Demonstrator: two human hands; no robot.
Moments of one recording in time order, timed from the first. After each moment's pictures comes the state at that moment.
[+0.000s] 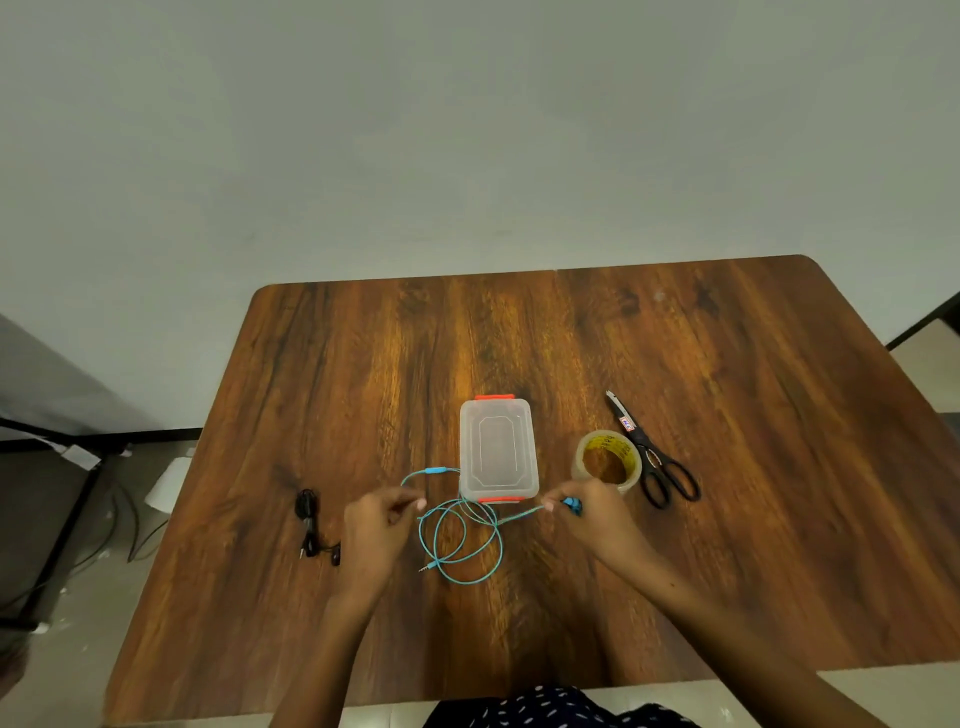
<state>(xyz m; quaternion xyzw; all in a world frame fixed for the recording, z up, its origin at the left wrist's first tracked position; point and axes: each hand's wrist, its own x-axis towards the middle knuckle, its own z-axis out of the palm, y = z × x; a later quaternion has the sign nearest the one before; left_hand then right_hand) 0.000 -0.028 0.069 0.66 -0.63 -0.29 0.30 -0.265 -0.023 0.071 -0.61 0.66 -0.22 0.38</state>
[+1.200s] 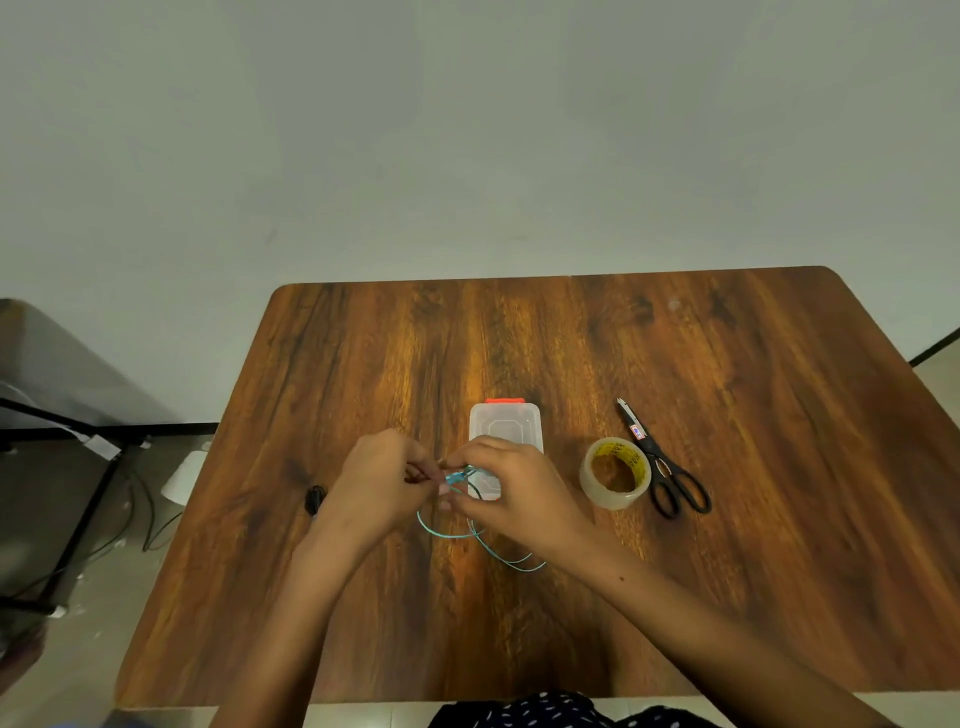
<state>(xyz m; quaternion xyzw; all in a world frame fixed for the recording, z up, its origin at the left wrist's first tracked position) -0.019 -0.047 0.202 0.64 -0.70 -0.30 0.11 -0.189 -0.036 0.162 -0.78 0.46 -0.29 0.30</state>
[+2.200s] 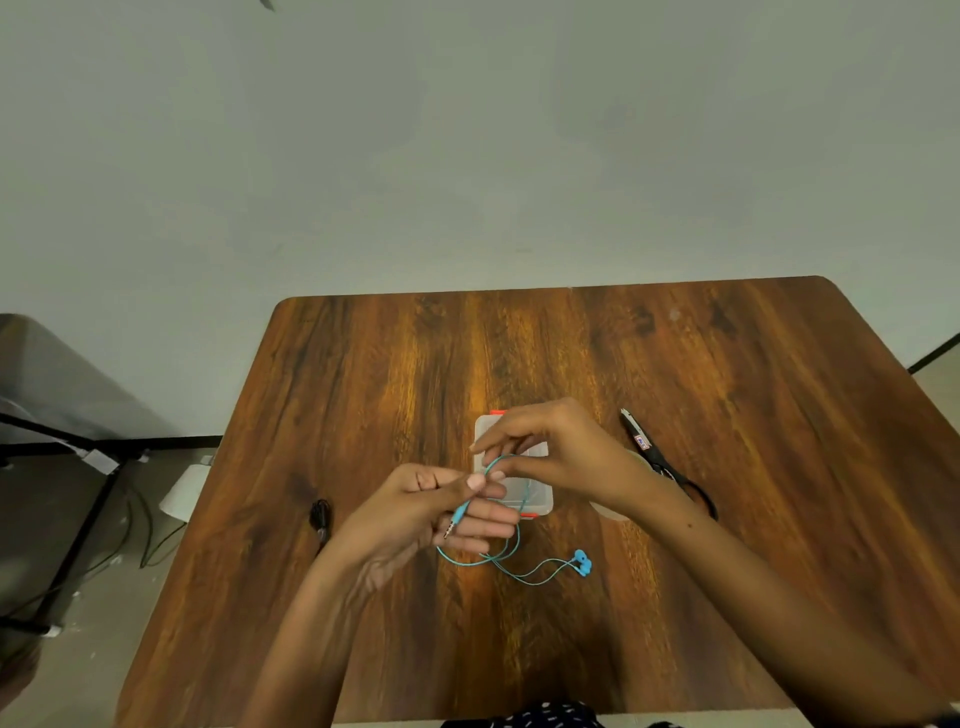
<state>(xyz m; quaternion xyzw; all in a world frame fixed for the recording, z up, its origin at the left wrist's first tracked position) -0.031 -0.030 0.216 0.47 -0.39 -0.75 0.24 -0.224 -0.076 0.204 -0.81 0.35 -0.29 0.38</state>
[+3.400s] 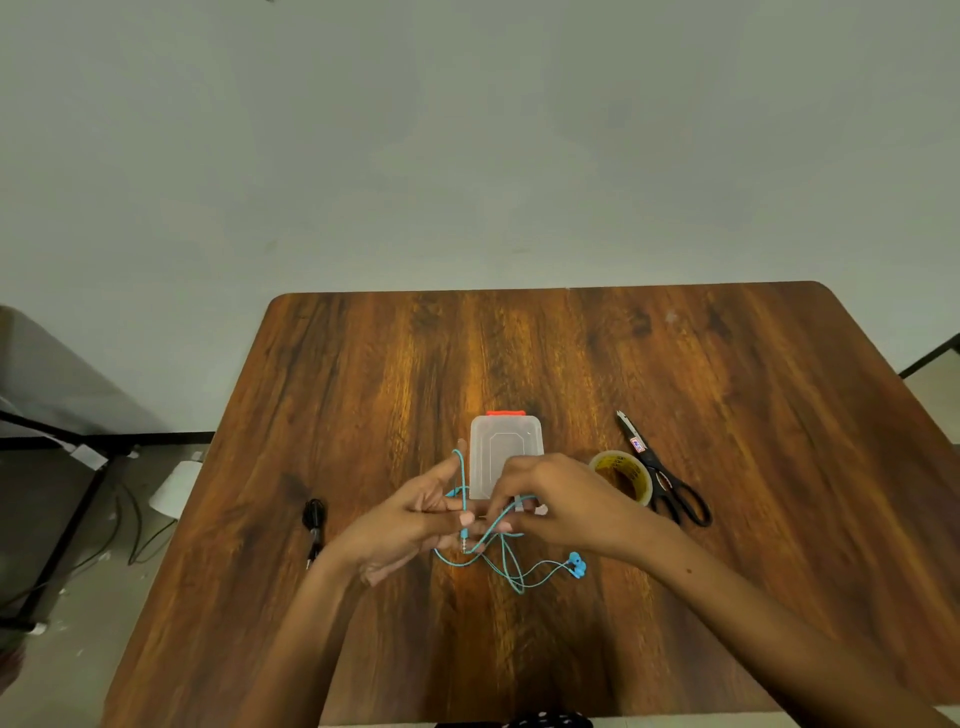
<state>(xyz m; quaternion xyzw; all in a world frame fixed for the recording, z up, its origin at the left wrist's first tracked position) -0.023 -0.040 0.170 0.38 -0.46 -0.77 0.22 -0.225 -0.052 0.183 -0.84 0.44 -0.07 0.32</state>
